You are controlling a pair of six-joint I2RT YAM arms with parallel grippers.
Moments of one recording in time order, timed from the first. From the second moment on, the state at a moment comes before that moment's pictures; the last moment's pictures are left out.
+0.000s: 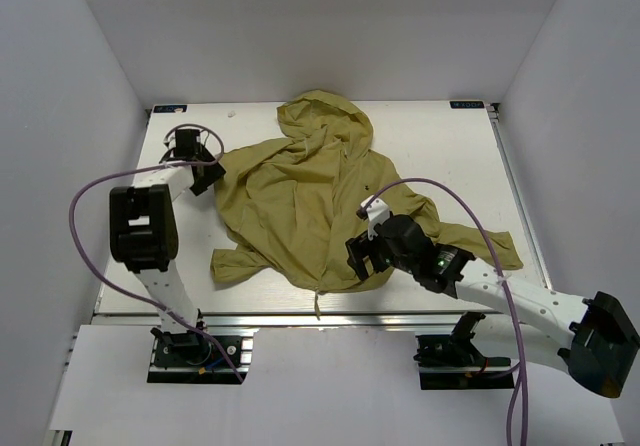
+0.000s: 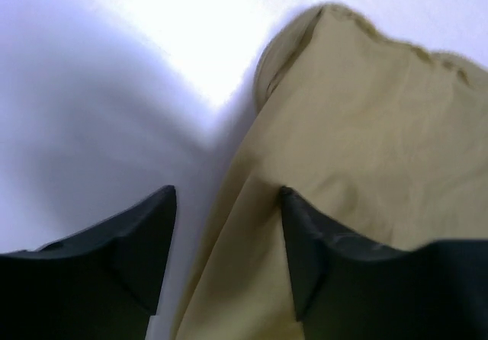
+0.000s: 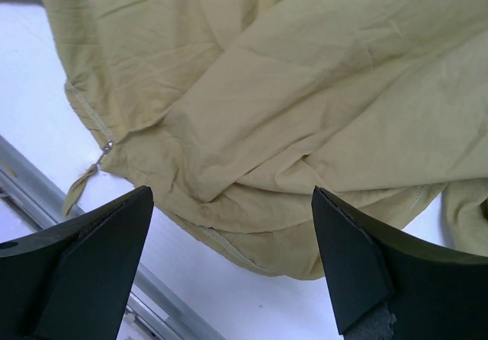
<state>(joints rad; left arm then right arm) 0.05 1.86 1.21 -0.25 -0.11 -0.62 0.93 1.01 0.60 -0.21 0.10 0.16</state>
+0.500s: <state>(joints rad) 0.03 1.79 1.24 -0.23 -0.12 -0.47 0.85 1.02 0.59 -0.21 0.07 0.22</state>
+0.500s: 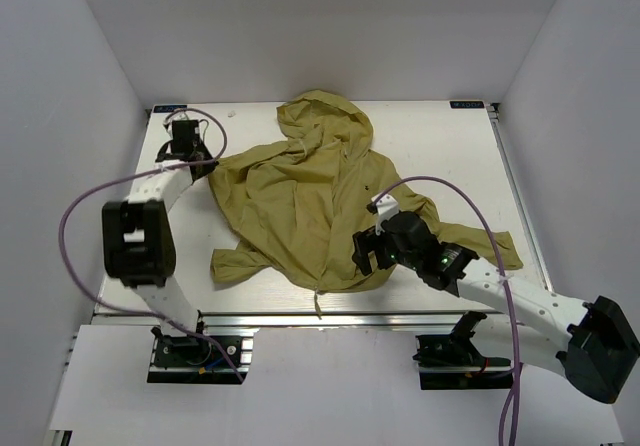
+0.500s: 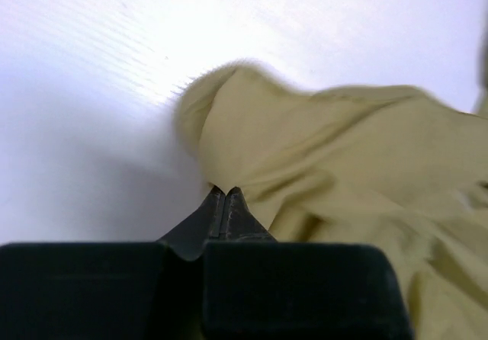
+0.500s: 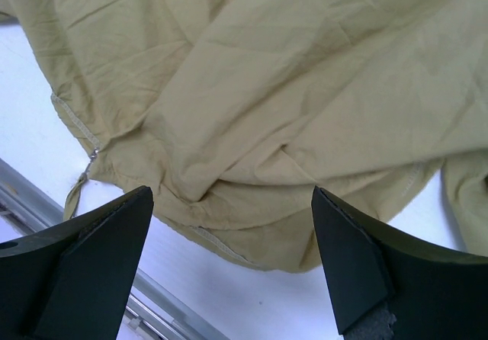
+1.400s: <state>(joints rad) -1.12 1.40 1.07 -0.97 -0.50 -0.82 0.72 0.89 0.50 -0.32 0.08 0.39</state>
